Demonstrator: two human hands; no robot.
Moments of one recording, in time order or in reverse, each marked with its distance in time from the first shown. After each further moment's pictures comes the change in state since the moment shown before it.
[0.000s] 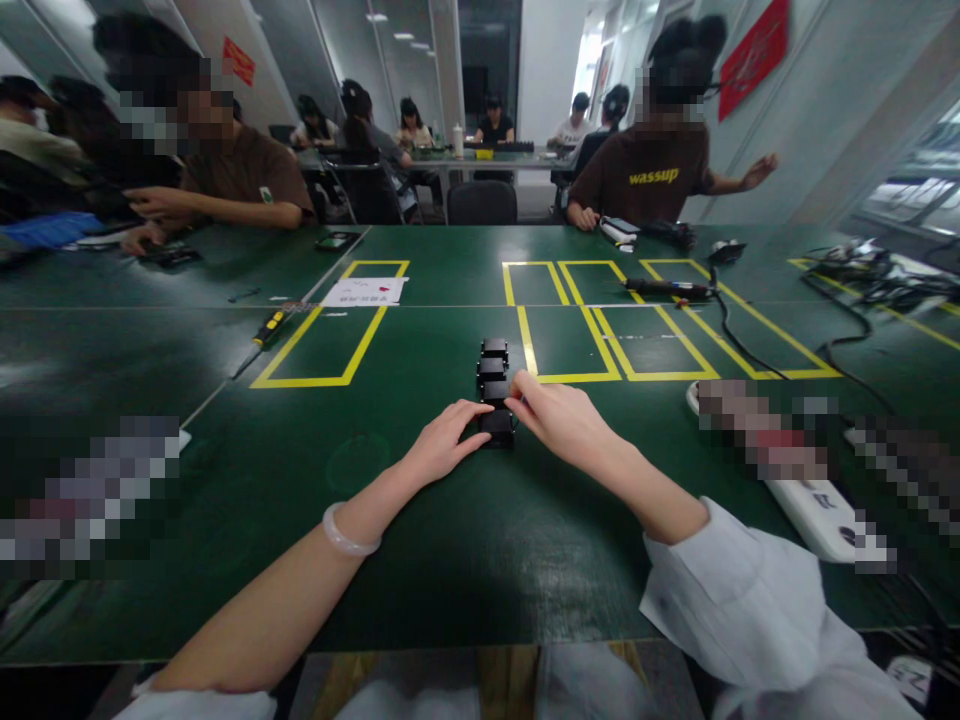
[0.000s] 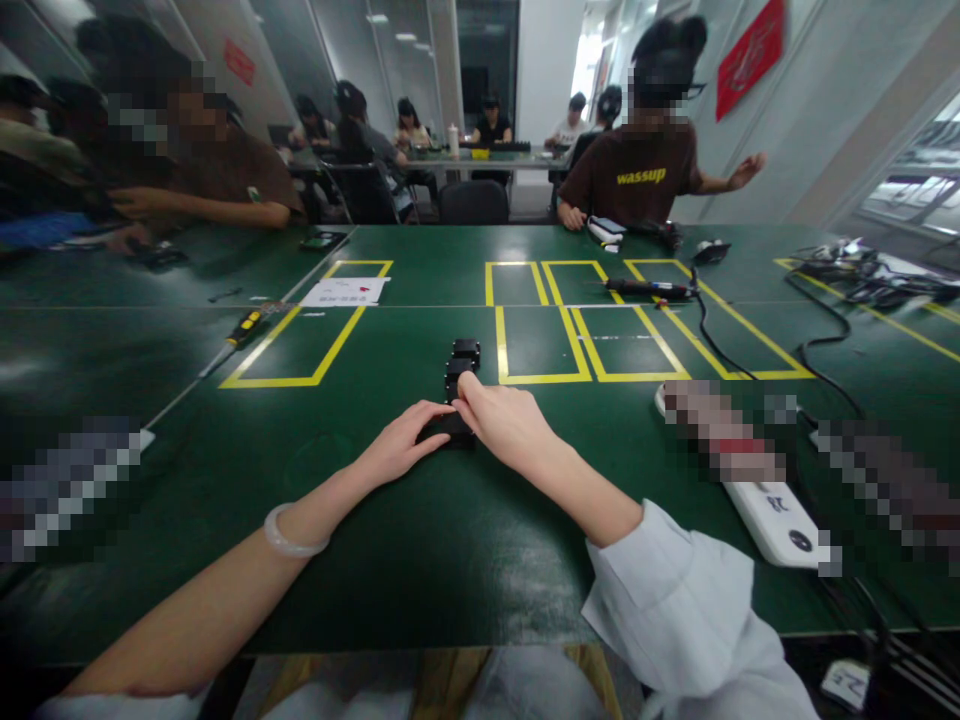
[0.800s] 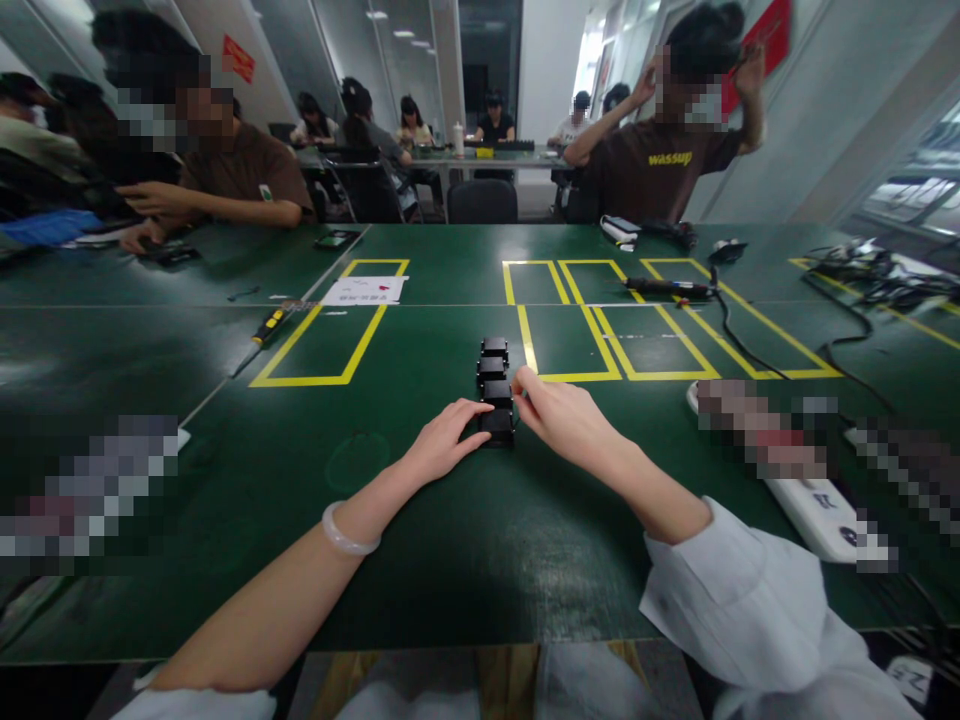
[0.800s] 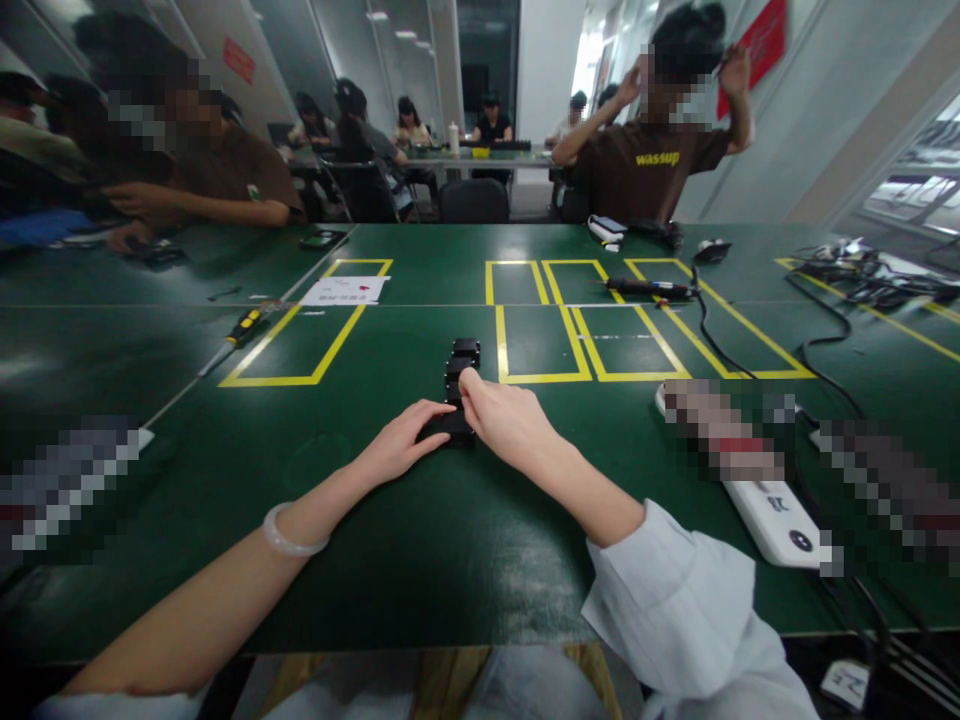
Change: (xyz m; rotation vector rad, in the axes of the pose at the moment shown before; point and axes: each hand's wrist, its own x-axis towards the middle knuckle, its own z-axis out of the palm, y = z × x) left_hand -0.001 0.001 0.000 -0.004 0.008 -0.001; right_hand 0.000 0.000 -0.003 0.006 0.016 -0.001
